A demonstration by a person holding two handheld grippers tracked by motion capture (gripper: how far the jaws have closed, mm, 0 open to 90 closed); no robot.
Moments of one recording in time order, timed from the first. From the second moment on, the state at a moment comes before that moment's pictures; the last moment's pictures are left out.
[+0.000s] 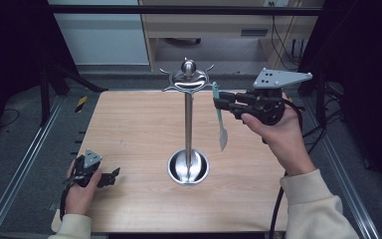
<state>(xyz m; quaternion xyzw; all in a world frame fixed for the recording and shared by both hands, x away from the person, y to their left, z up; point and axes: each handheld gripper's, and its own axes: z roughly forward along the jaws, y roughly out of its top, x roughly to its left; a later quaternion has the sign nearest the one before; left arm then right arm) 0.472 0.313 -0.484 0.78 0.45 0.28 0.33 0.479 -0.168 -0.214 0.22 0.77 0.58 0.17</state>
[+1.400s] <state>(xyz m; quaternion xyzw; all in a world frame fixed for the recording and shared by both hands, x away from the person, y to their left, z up) 0.473 0.312 -0.485 0.79 0.45 0.27 0.33 0.475 -0.172 -0.215 0.22 0.77 0.57 0.19</state>
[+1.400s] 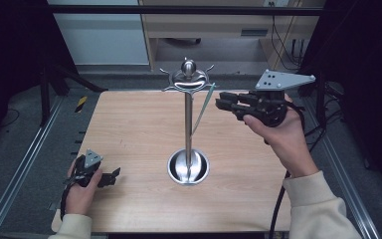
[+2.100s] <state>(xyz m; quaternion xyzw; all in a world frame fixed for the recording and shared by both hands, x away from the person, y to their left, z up) 0.473 0.312 -0.485 0.79 0.45 0.27 0.33 0.472 -0.189 -0.231 0.30 0.77 0.49 0.28</state>
